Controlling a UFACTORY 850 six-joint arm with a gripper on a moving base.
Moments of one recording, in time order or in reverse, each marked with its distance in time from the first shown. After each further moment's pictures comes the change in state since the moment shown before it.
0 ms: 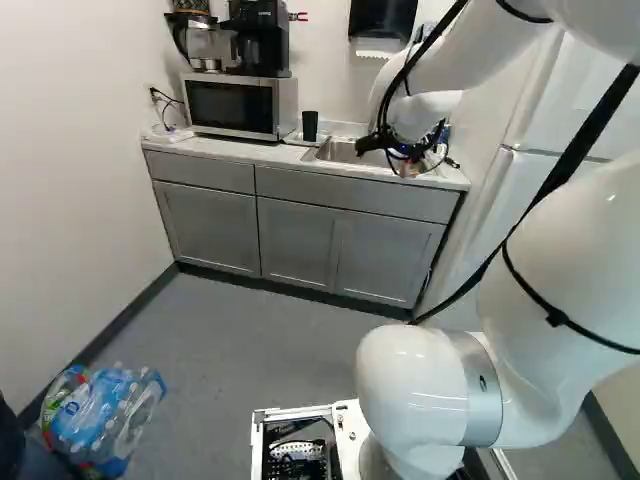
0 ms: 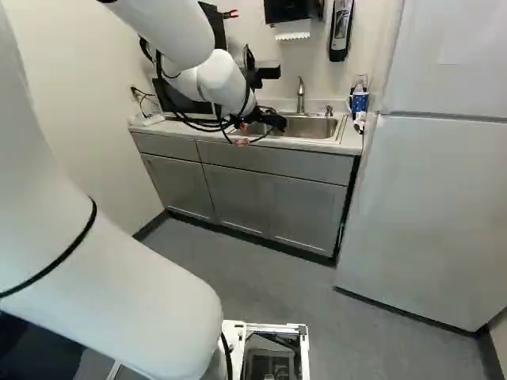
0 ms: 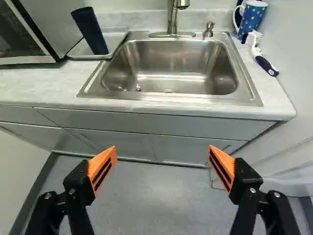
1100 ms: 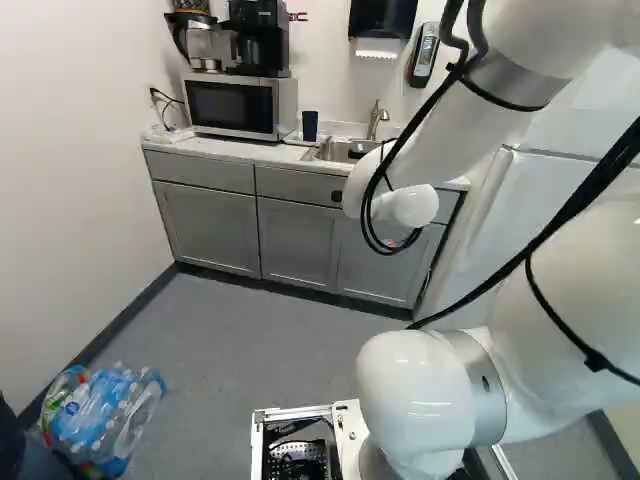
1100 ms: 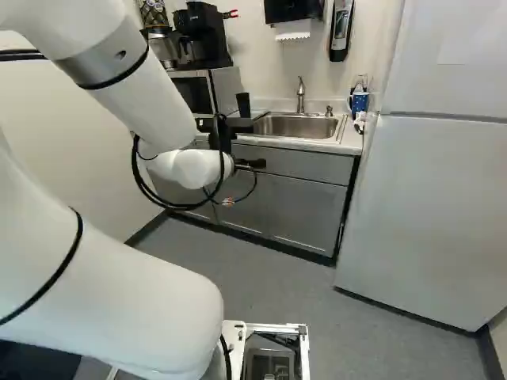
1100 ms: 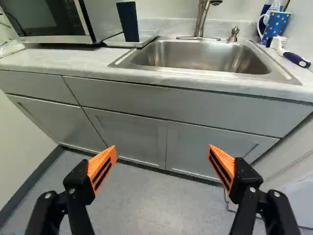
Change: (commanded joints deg) arm 7.3 4.8 26.6 -2.7 32.6 1.3
